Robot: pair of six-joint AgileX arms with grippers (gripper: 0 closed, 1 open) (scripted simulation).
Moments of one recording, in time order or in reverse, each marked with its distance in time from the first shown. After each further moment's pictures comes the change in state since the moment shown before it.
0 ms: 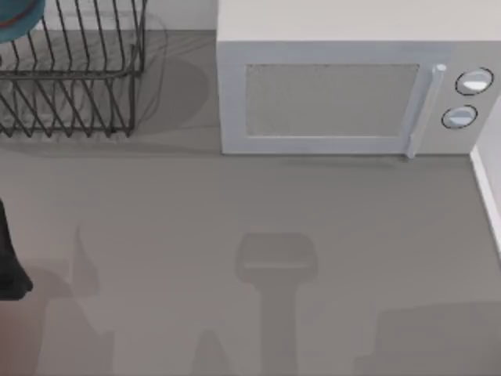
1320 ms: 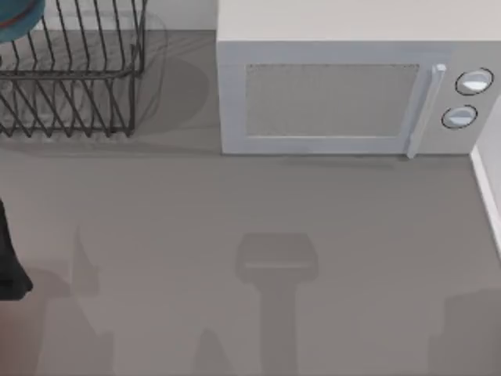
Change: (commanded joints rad) left arm 0.000 0.000 0.000 0.000 0.000 0.000; right arm 0.005 0.229 -0.262 0.490 0.000 0.009
